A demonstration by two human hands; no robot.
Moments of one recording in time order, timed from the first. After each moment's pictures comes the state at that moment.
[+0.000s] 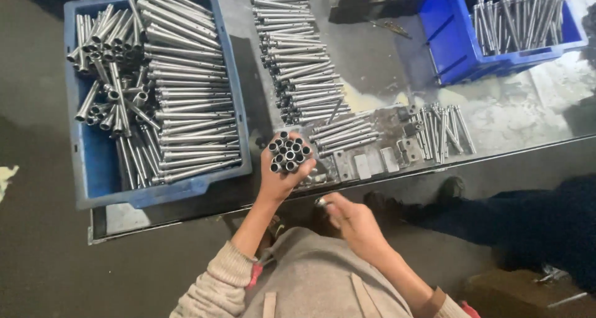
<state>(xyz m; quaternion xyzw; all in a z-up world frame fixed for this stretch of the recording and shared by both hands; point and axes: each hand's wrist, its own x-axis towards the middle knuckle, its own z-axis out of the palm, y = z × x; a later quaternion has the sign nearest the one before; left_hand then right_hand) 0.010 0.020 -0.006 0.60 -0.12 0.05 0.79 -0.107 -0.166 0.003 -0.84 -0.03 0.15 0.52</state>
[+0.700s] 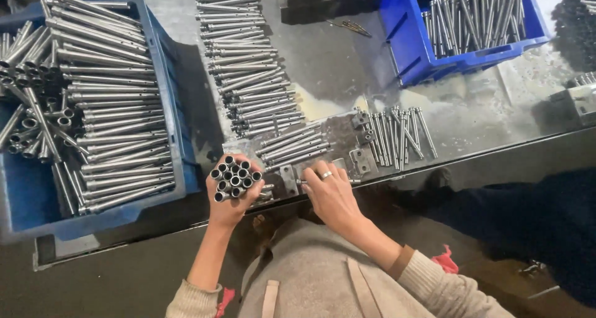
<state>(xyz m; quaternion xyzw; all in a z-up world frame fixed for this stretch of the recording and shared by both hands) 0.005 -0.011 0.001 0.72 -0.10 0.07 0.68 -0.038 -0.247 -0.041 -0.96 -0.18 -0.04 0.19</state>
